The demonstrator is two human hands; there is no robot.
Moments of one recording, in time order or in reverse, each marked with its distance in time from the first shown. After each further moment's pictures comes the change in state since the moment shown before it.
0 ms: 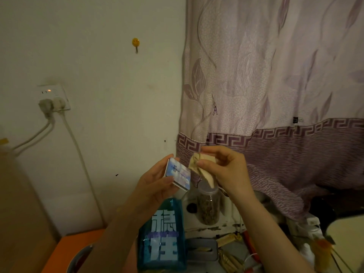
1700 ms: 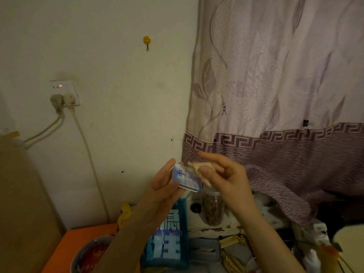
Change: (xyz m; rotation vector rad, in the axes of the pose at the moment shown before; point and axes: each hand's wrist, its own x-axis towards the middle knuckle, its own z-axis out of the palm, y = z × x) left_hand -0.019 -0.008 0.012 -0.225 0.173 -0.029; right_hand -0.023 0.000 0.017 0.037 -0.169 -0.065
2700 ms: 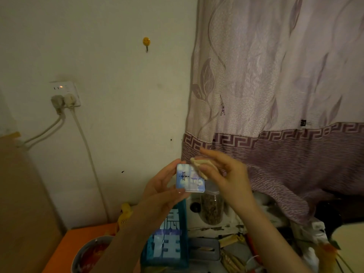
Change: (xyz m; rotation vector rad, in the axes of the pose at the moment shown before) left_hand -0.007 0.006 0.000 0.178 -0.137 0.048; right_hand 0.003 -0.002 -0.005 -0.244 0.046 -0.068
